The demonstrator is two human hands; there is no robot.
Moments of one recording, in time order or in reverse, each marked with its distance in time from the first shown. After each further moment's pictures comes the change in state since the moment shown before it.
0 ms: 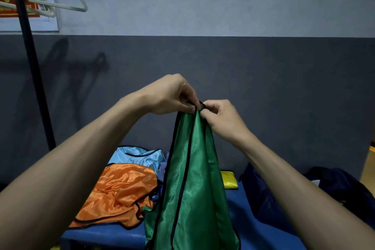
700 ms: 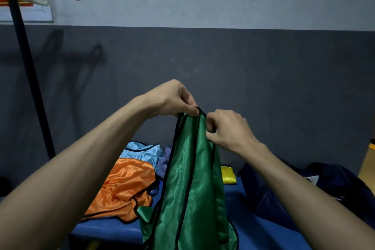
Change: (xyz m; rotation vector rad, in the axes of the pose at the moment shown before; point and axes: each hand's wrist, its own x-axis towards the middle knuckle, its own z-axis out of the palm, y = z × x) left_hand 0.003 -0.004 0.033 -0.307 0.018 -0.315; right_hand -0.013 0.034 -0.005 -0.792 -0.065 -0.121
